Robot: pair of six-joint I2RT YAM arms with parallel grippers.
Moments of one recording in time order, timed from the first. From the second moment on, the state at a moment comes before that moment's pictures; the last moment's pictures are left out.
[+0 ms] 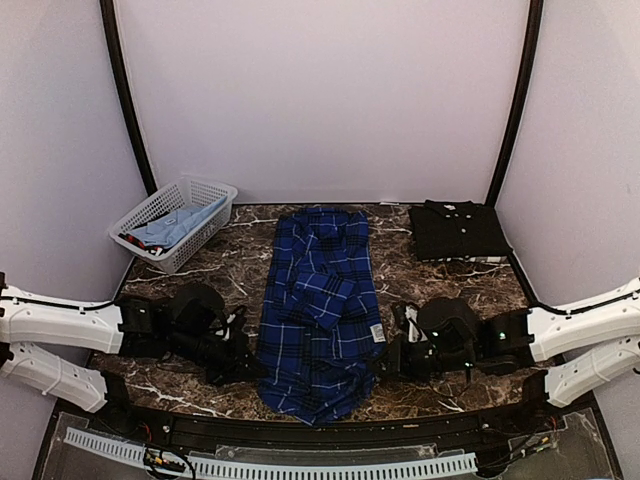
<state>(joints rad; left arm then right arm) -1.00 1.15 0.51 -0.20 0.36 -1.31 1.23 1.16 0.53 -0.06 0.00 1.21</state>
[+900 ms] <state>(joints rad) -0.47 1.82 1.11 -0.12 0.52 -1.11 0.66 1.71 1.00 0.03 -0.13 0.86</state>
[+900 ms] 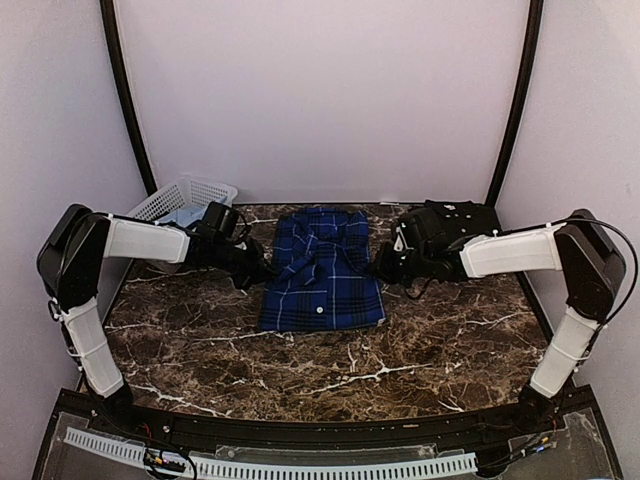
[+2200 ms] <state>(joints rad) -0.62 1.77 0.96 -0.15 0.36 -0.92 0.93 2.15 1.52 -0.36 0.13 0.34</state>
